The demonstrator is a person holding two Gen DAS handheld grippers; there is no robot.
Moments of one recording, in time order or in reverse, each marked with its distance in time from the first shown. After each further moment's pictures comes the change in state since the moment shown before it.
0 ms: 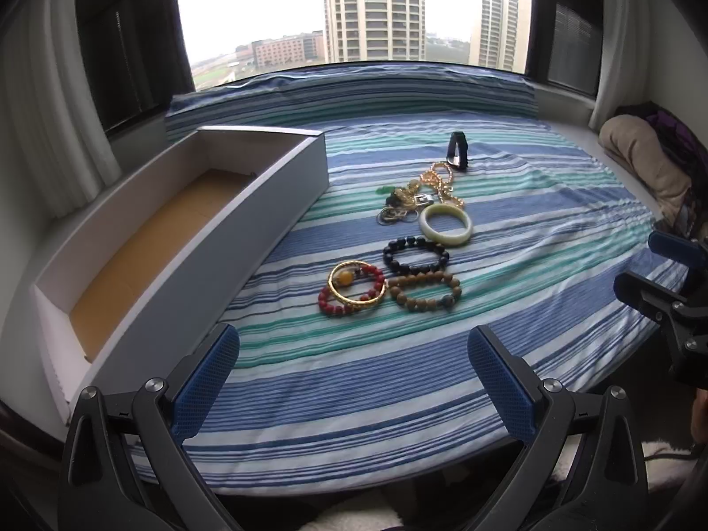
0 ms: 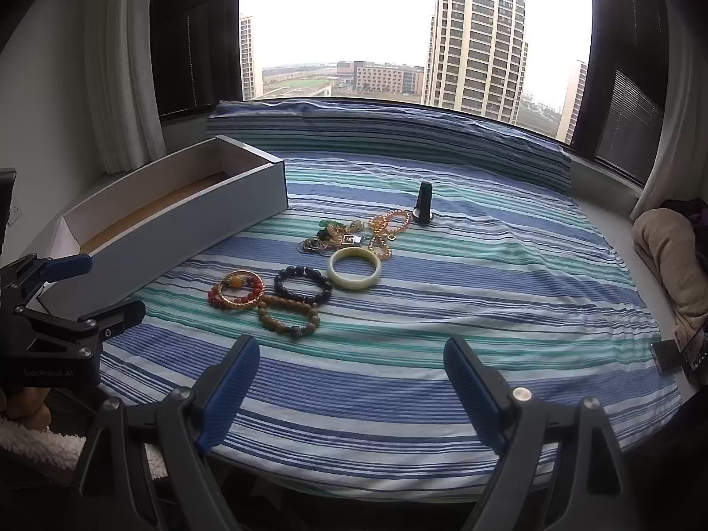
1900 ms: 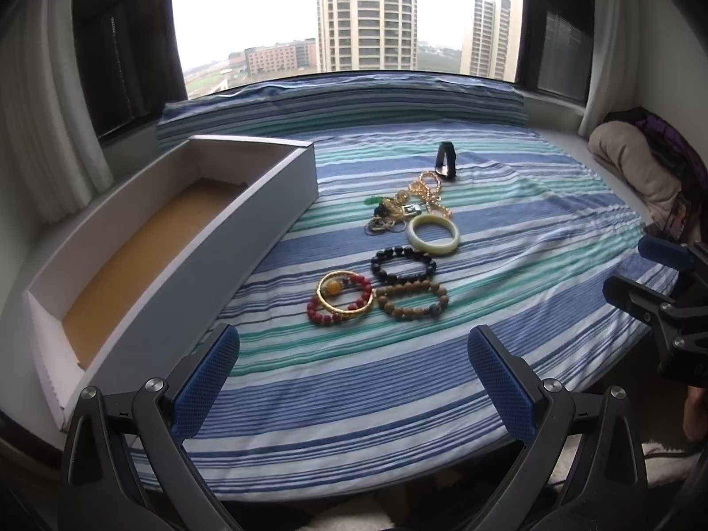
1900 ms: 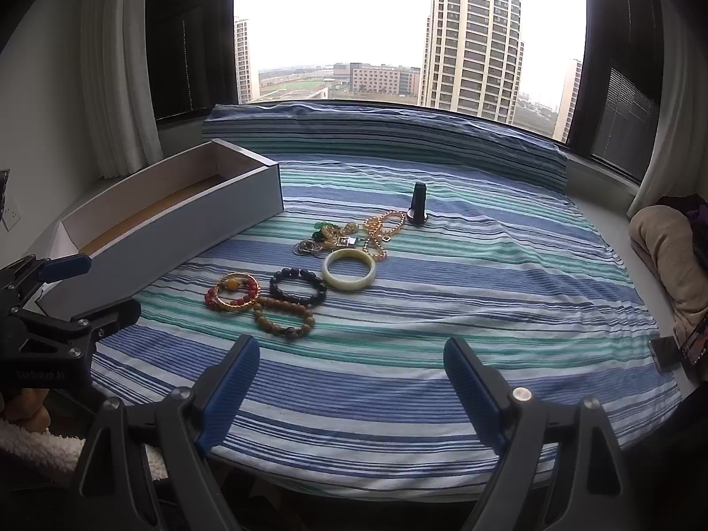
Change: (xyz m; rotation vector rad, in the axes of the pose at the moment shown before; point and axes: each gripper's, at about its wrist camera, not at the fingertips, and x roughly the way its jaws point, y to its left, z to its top) left arm -0.004 -0.004 0.001 0.005 -0.034 -0.032; right arm -0.003 -0.006 0.000 0.013 -0.008 -0.009
